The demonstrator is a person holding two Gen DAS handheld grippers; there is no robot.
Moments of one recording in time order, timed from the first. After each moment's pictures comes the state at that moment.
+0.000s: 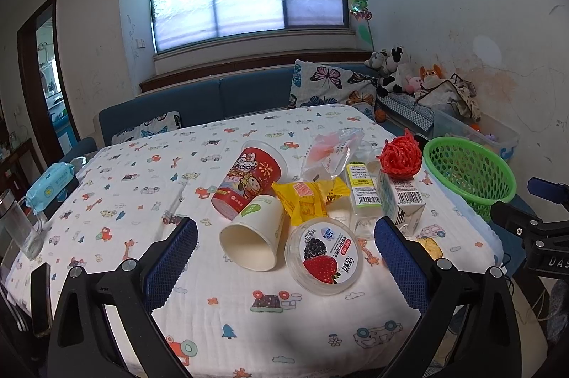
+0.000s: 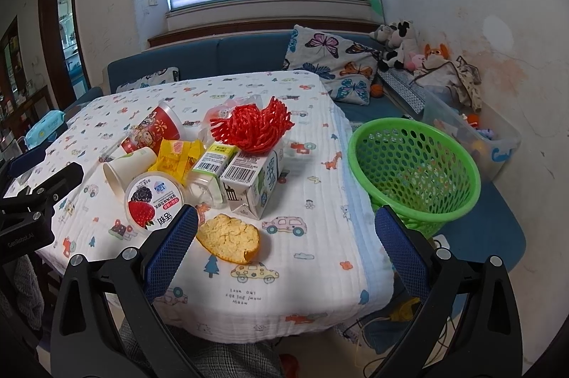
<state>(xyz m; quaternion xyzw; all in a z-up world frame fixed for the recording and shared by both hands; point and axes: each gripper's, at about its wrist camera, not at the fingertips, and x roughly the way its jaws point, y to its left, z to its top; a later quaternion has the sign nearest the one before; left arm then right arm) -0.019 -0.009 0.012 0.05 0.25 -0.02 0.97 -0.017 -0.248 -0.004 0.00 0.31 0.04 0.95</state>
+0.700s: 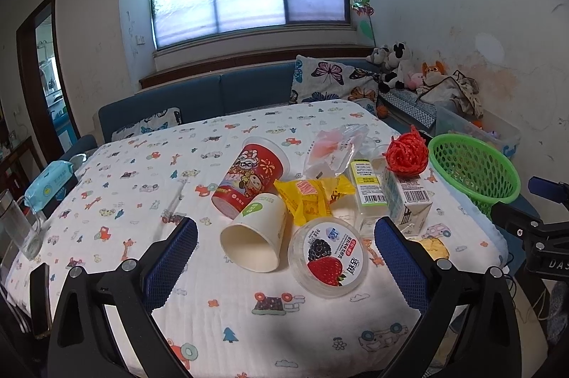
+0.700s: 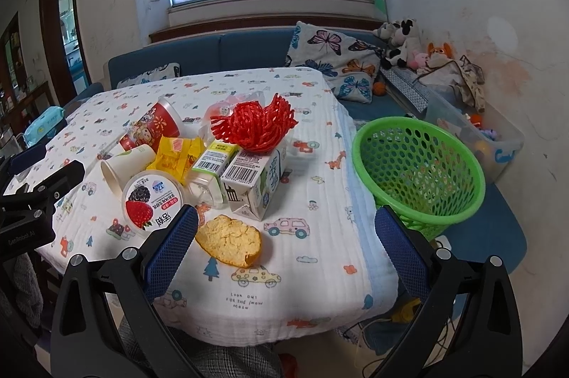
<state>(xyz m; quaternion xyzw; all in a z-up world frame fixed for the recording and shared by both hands) -0.016 -0.010 0.004 0.05 0.26 -0.02 0.96 -0.006 -0.244 -0.011 -0.01 0.32 0.05 0.95</state>
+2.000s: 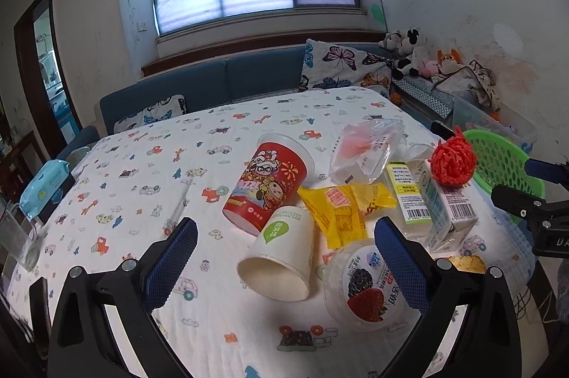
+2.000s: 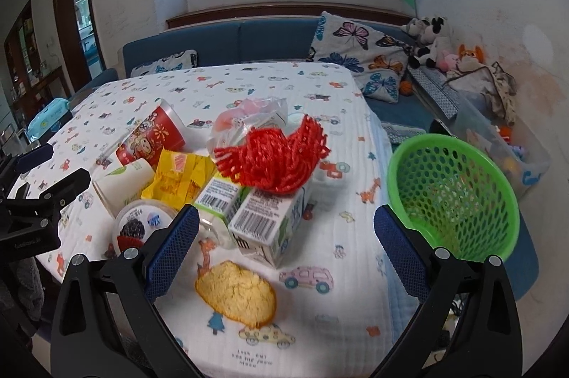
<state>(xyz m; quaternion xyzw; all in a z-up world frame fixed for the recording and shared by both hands) 0.059 0.018 -0.005 0.06 0.30 -0.01 0.95 0.077 -0.229 -0.011 -0.02 0.34 0.11 0.93</state>
